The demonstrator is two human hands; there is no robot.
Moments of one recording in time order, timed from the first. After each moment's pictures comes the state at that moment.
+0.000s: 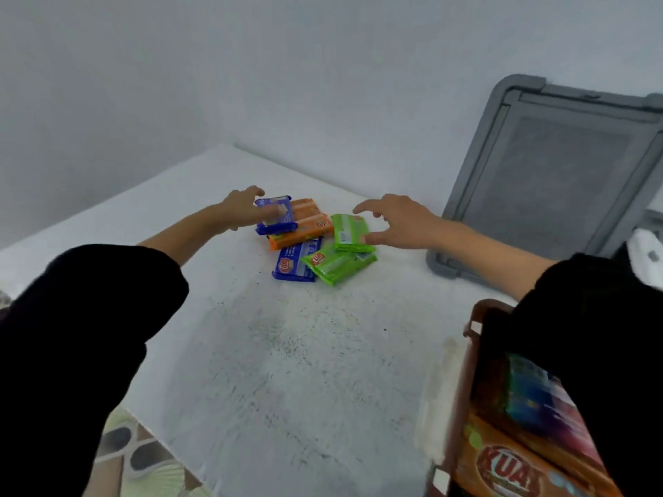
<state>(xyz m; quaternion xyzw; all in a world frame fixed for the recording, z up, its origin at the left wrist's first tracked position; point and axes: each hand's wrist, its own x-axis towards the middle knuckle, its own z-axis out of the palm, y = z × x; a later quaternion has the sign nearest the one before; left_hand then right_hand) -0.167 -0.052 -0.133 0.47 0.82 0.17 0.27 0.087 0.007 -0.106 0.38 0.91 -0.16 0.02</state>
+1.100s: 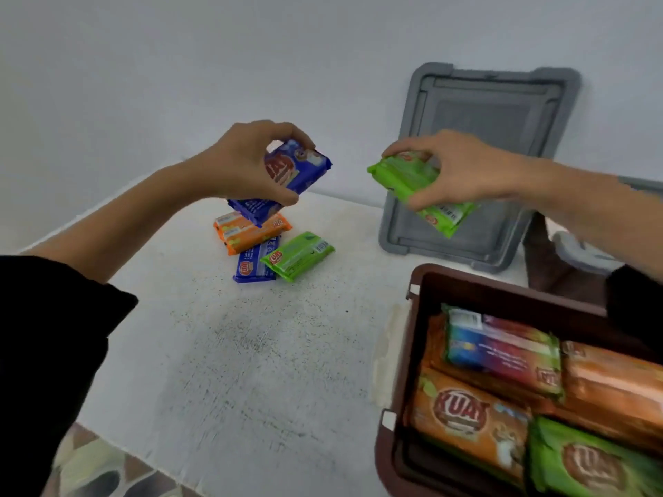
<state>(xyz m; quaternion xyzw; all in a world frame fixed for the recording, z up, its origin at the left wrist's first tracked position) -0.066 -0.087 -0.020 0.77 0.60 0.20 0.12 0.193 -0.038 -0.014 0.47 0.86 -0.17 -0.08</state>
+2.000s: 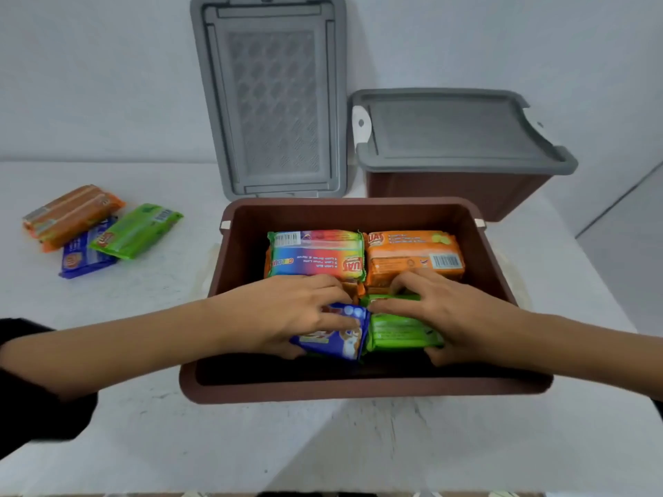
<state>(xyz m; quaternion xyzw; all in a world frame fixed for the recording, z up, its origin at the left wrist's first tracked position) 0.157 -0.185 -0.122 0.98 0.14 -0.17 0.01 0.383 -0.234 -0.117 0.44 0.88 -0.11 0.15</state>
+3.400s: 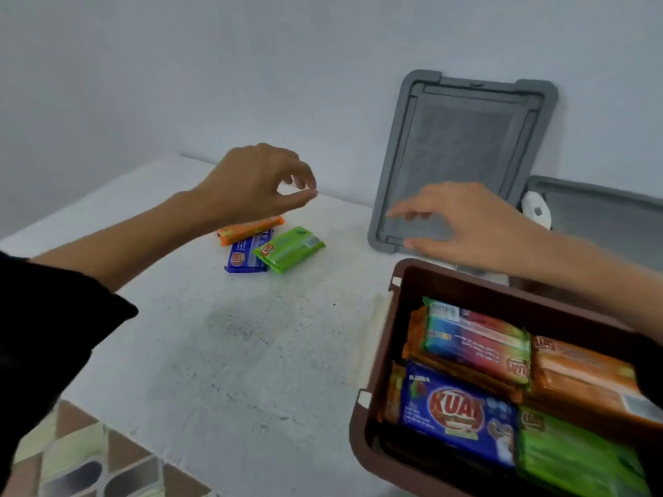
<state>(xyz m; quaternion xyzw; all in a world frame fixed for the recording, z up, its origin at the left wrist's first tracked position) -0.038 -0.107 -0.045 0.81 0.56 0.16 -0.08 0.232 -0.096 -0.039 0.36 0.93 -0.06 -0.10</state>
